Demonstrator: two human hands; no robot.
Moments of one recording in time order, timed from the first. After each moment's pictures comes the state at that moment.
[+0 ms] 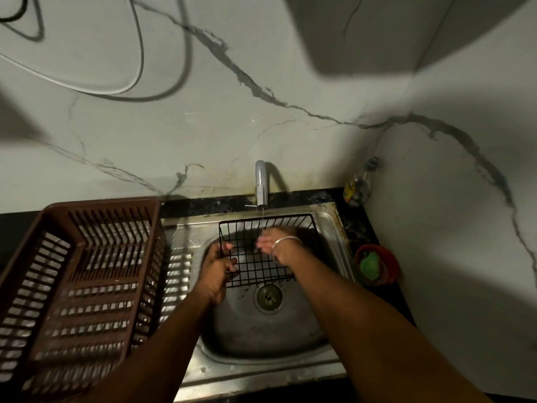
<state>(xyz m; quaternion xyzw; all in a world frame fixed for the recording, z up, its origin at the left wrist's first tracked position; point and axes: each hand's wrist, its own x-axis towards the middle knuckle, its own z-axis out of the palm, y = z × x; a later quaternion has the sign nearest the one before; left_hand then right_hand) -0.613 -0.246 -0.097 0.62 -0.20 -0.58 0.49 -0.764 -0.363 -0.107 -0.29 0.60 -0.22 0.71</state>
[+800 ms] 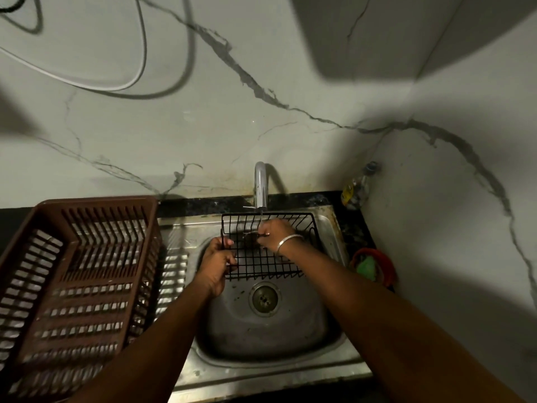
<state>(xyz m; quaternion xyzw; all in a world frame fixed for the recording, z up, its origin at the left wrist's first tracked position) -0.615 -0.265 -0.083 0.62 -0.19 -0.59 0.48 -0.782 -0.374 -0.090 -0.78 0.56 -0.04 0.28</state>
